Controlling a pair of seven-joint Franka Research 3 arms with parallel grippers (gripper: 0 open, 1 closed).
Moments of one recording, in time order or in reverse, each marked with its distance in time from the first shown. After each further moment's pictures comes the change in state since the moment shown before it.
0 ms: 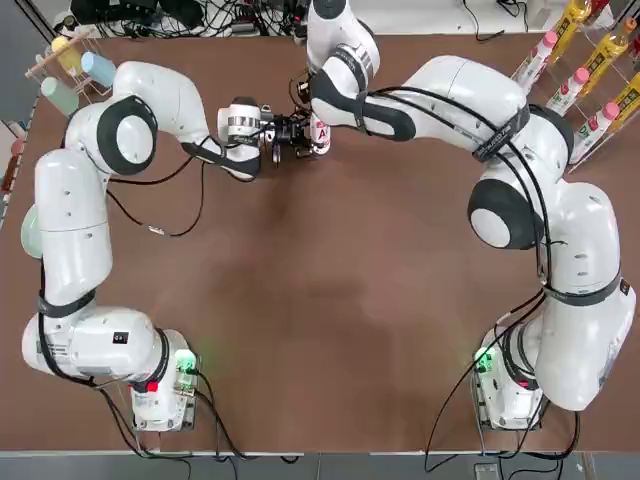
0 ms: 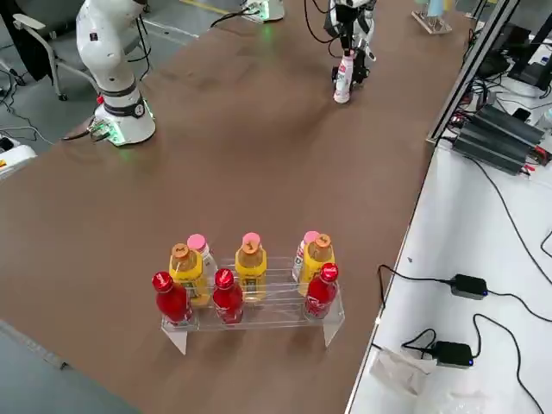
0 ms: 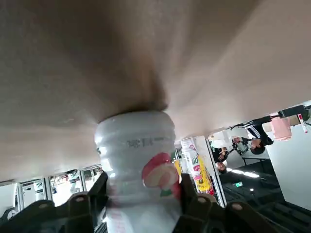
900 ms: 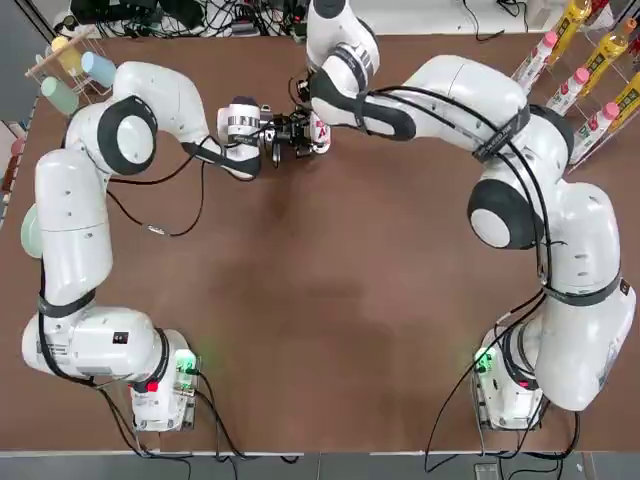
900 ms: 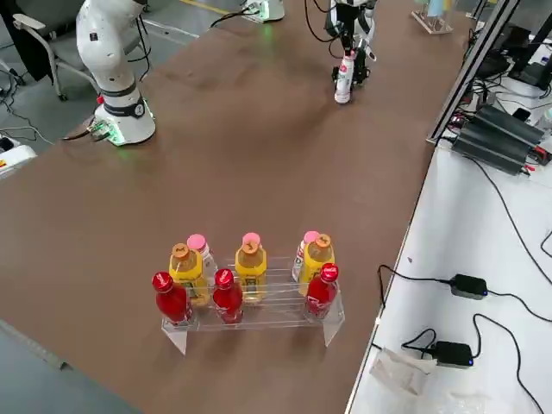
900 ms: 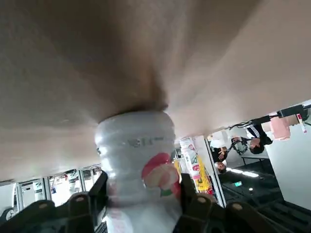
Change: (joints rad) left arm -0.001 0.004 0.001 0.007 0.000 -0.001 -0.001; right arm 0.001 0.000 0.001 0.005 -0.003 0.000 0.001
